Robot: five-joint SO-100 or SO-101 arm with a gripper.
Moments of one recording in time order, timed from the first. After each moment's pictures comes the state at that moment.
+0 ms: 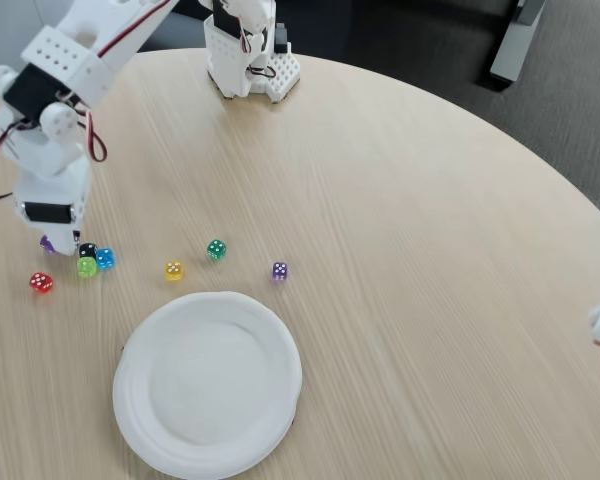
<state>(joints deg) 37.1 67.4 80.1 64.4 59.9</state>
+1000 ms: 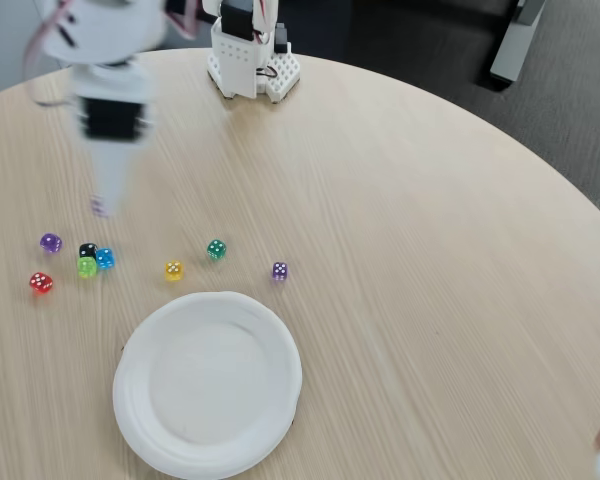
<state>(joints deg) 18.2 95.4 80.1 75.9 63.5</state>
